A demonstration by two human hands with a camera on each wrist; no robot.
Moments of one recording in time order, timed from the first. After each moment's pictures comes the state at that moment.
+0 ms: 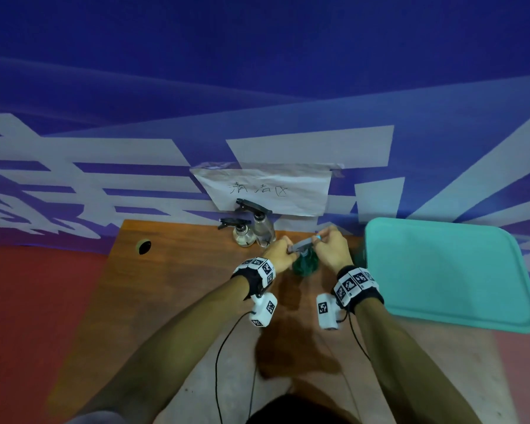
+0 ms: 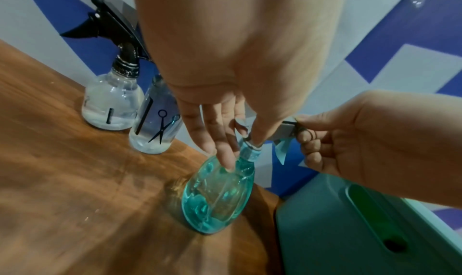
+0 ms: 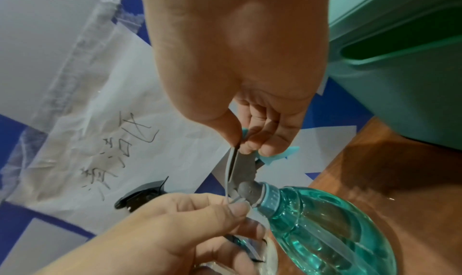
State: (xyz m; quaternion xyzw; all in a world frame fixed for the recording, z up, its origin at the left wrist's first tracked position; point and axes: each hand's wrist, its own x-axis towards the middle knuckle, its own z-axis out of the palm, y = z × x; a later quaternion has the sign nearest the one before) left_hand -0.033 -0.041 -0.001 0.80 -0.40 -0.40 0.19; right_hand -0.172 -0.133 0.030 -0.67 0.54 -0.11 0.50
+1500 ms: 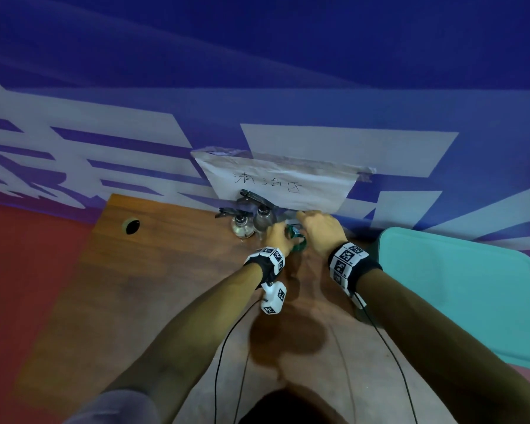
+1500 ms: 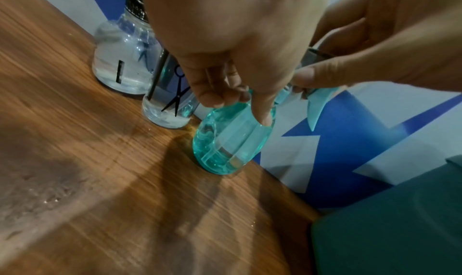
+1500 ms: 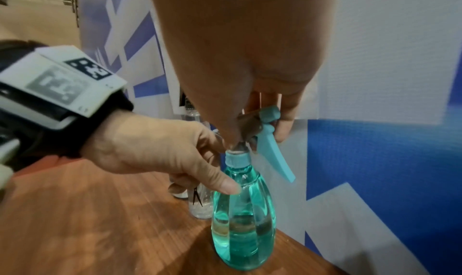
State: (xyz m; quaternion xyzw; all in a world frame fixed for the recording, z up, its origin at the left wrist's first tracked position) left_hand -0.016 -0.074 -0.035 0.84 -0.27 -0.34 0.31; right_hand -0.109 -0.164 0.031 -0.96 0.26 0.09 0.09
